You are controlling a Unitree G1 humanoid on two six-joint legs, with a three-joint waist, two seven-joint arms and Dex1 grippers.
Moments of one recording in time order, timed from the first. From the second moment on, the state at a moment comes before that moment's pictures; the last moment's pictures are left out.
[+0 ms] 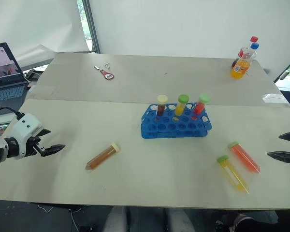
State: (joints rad) left arm -0.16 1.07 0.26 0.17 -0.24 0.41 -1.04; right arm 0.07 -1.29 -0.52 0.15 0.41 0.42 1.33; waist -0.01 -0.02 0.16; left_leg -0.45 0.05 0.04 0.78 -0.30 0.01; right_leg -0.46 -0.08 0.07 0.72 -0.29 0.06
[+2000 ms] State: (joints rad) left arm -0.62 0.57 -0.26 -0.31 -0.47 0.45 -1.22; right arm -0.54 -1.16 0.21 0.21 0.14 0.86 1.28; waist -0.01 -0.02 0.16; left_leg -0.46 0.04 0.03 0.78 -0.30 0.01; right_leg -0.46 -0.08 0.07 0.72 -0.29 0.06
